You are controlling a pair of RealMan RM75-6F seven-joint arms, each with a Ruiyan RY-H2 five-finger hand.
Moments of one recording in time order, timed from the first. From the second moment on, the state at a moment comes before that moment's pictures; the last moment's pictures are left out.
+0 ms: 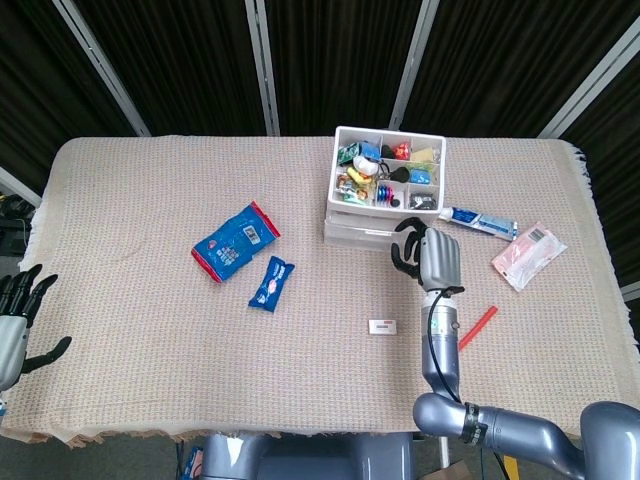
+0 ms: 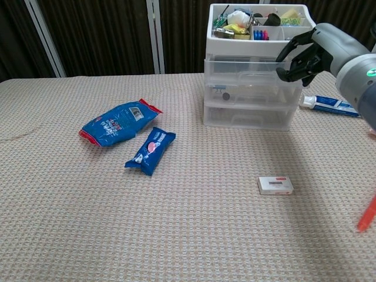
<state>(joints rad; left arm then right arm) -0.09 -1.11 -0.04 -1.61 1.50 1.49 0.02 0.70 -1.73 0.44 -1.56 -0.80 1.41 -0.30</state>
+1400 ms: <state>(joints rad) -0.10 -1.11 -0.04 -1.62 1.50 1.49 0.03 0.56 -1.65 0.29 -1.71 -1.02 1.49 -0.39</state>
